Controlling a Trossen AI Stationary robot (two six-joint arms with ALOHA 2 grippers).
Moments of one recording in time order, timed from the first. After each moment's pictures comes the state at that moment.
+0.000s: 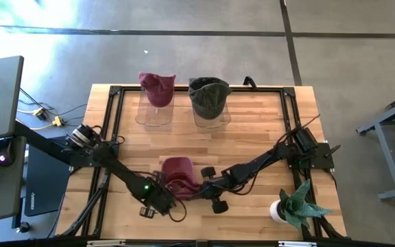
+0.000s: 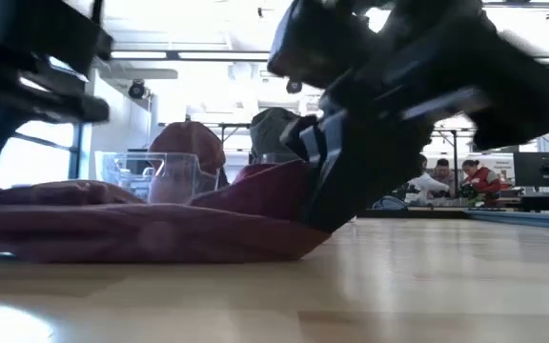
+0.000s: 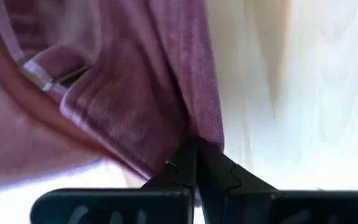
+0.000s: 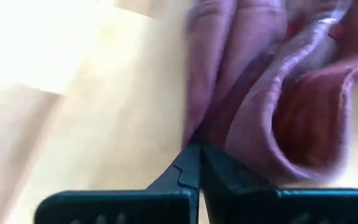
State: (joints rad) left arm -0.65 1.79 1.17 -0.86 -0.04 -0.41; right arm 0.40 2.02 1.21 -0.15 0.03 0.08
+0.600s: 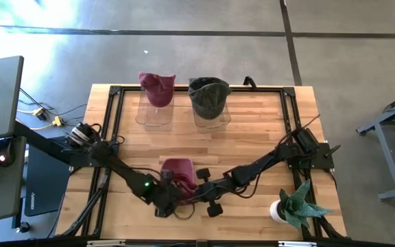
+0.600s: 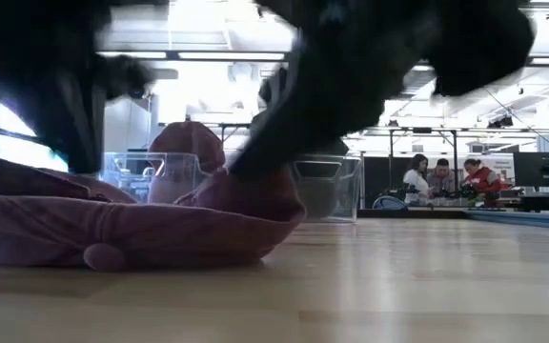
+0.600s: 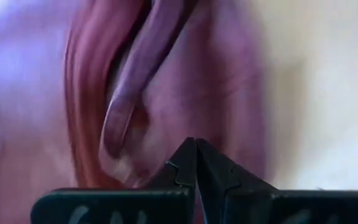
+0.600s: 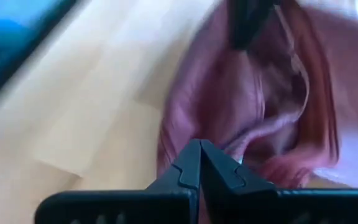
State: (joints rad) left arm -0.62 1.77 1.19 -0.63 -0.28 -0.47; right arm 0.41 2.01 1.21 0.08 0.12 0.04
